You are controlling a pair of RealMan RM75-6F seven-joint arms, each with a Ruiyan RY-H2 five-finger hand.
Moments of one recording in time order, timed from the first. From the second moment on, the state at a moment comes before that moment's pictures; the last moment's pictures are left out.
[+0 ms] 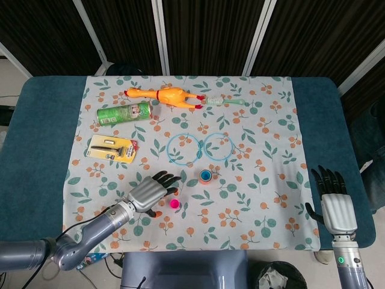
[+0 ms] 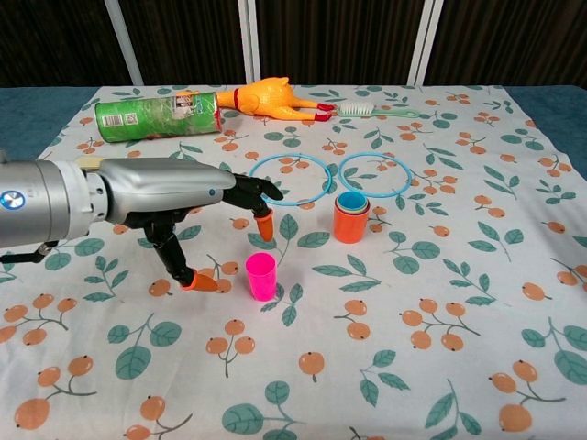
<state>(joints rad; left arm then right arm) -0.86 -1.44 -0.05 -1.72 1.16 0.76 0.36 0.17 -1.36 0.03 -1.41 -1.45 1.52 -0.08</state>
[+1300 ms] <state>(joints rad) -0.91 -1.55 -0.05 -1.67 1.10 0.80 0.49 0.15 -1.36 0.07 -1.42 -1.43 1.50 -0.07</state>
